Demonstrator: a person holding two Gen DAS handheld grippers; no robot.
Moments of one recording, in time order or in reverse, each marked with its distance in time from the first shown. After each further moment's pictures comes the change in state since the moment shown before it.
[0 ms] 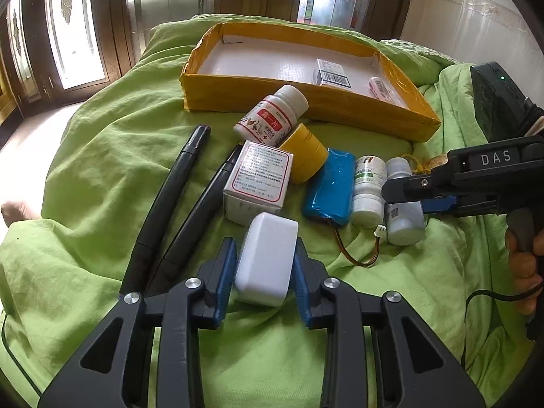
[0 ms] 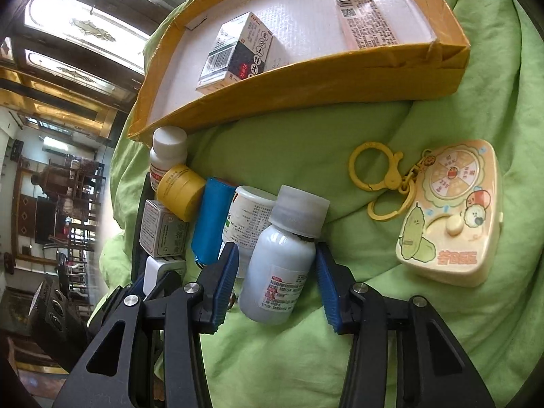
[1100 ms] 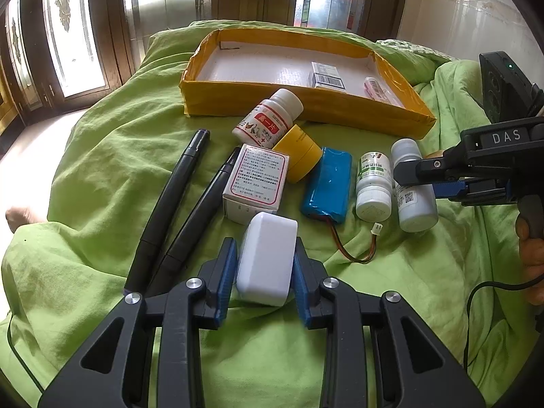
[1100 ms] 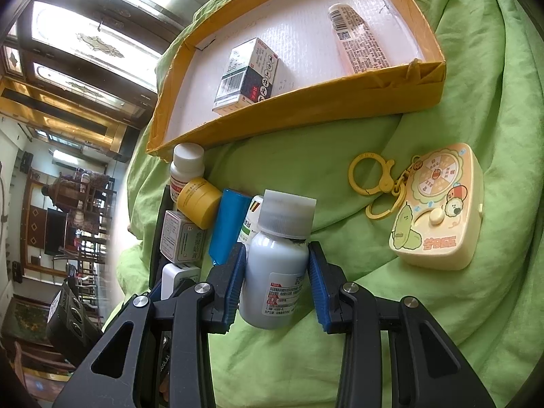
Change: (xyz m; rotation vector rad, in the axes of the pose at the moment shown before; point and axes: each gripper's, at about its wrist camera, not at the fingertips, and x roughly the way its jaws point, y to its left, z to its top) left arm -0.006 -0.002 -0.003 0.016 -0.018 0.010; right arm -0.020 0.006 -0.005 0.013 -0.069 0.036
